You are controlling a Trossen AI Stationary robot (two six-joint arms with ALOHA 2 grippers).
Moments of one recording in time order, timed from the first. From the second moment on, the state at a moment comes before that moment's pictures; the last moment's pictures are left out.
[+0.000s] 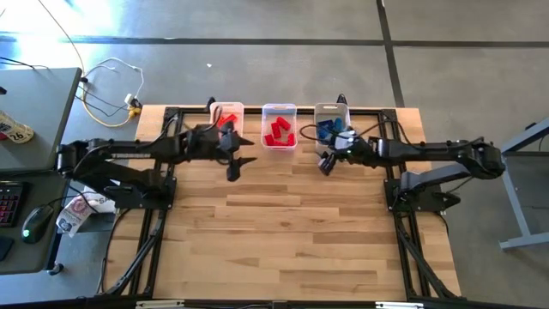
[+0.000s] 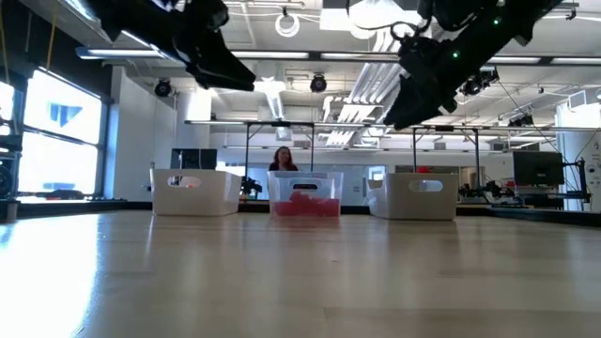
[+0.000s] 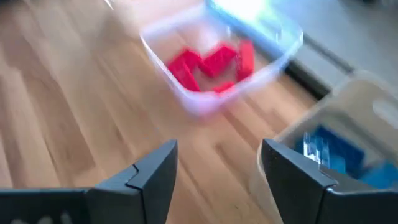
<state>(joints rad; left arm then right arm) 0.37 1.15 0.71 0.01 0.02 0.14 -0.20 1.17 0.74 -0.27 0.34 0.25</state>
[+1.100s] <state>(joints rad) 0.08 0.33 0.15 0.05 -0.33 0.00 -0.27 0.38 0.21 0.14 0.08 0.24</state>
